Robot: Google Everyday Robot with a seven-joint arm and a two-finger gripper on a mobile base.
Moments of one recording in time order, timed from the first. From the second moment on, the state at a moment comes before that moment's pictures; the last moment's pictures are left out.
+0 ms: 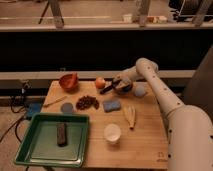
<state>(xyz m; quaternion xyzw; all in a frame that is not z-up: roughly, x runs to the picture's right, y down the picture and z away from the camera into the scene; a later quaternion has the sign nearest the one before) 0.087 -0.039 0.944 -0.11 -0.32 -0.10 0.94</state>
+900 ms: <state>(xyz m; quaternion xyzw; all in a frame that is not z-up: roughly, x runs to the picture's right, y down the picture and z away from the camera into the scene) 0.036 -0.060 0.959 -0.10 -0.35 -0.14 0.92</state>
